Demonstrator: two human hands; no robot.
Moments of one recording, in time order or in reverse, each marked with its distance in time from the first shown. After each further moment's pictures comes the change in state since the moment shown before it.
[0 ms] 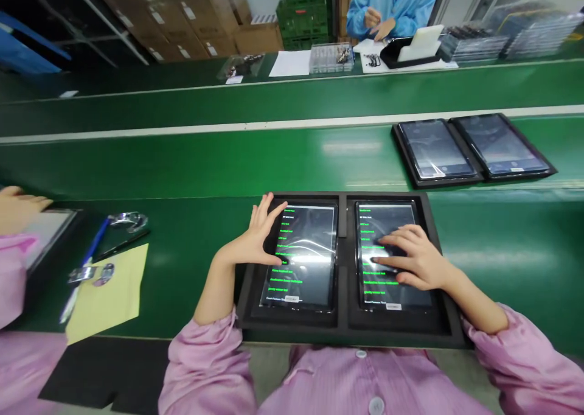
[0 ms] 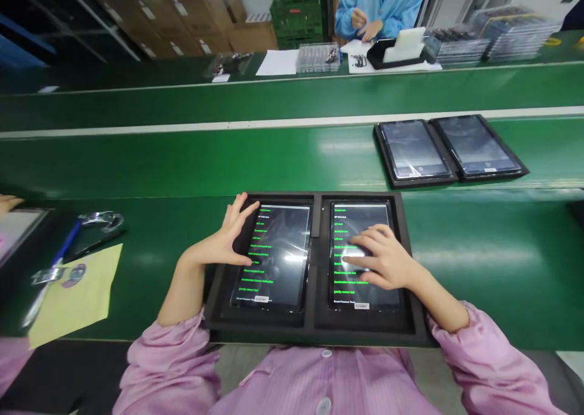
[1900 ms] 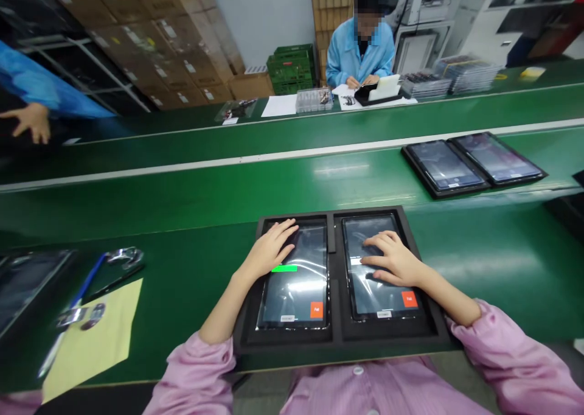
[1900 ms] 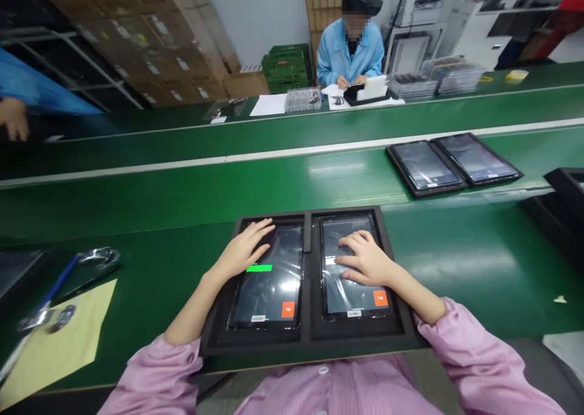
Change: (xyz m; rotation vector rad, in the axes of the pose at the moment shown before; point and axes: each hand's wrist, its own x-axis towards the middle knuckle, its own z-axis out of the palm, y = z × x) left_hand 0.039 0.016 0.015 0.277 0.196 0.085; right_hand 0.006 0.001 0.010 -0.061 -0.039 0.108
